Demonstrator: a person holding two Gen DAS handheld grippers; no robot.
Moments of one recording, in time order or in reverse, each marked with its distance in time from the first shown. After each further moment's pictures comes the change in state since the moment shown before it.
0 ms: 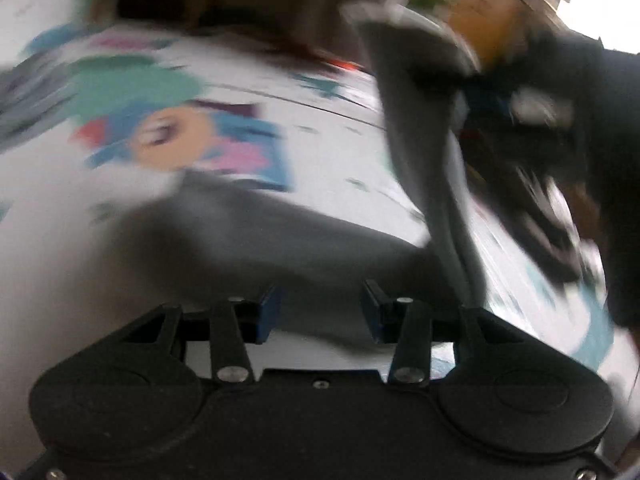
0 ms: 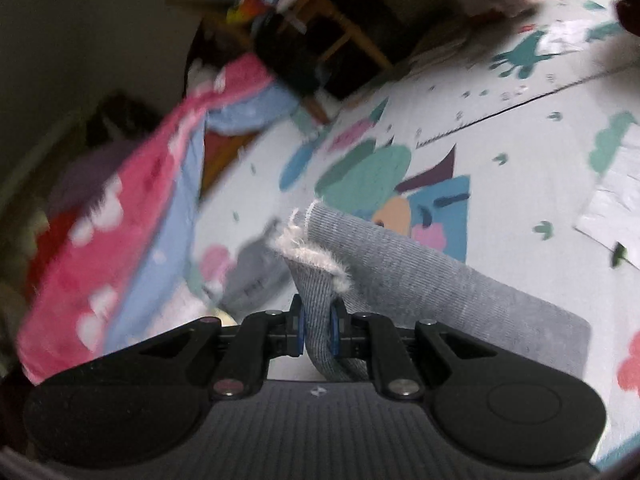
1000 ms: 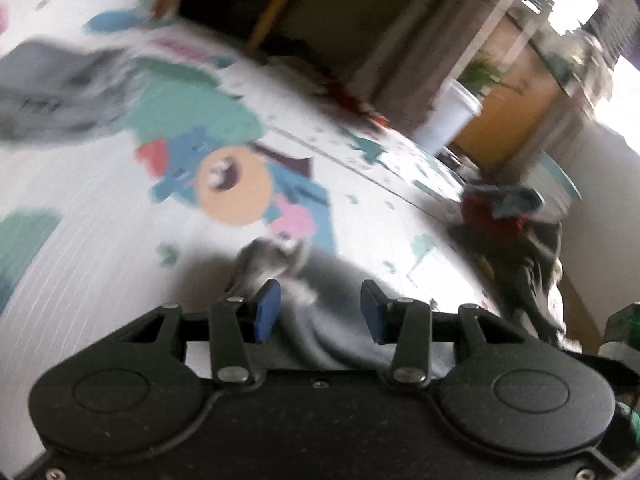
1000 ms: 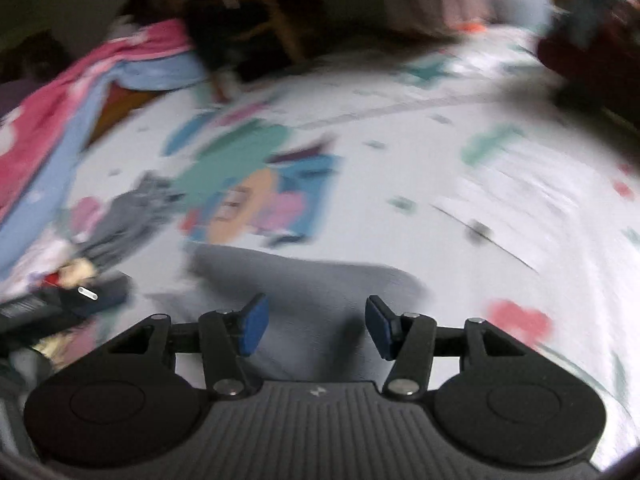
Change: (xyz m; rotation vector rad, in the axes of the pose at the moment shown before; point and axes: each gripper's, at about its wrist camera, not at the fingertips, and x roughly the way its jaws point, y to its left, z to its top) left arm -0.012 0.023 0.056 -0.084 -0.081 -0.062; right arm -0.037 -0.051 -0.061 -0.072 -0.031 -0.414
